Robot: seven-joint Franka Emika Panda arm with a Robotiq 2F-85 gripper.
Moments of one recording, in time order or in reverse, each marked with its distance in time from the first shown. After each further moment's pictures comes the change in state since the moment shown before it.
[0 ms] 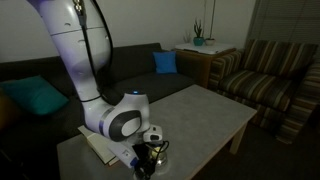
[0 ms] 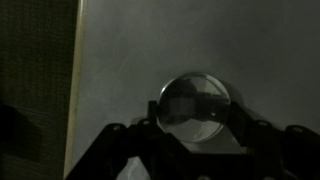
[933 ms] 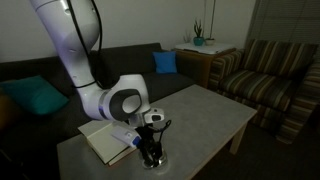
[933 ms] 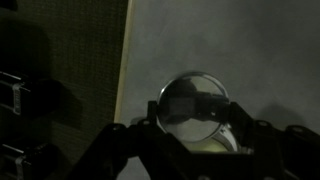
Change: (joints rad) arm 0.176 -0.118 -0.150 -0.100 0.003 0.000 0.095
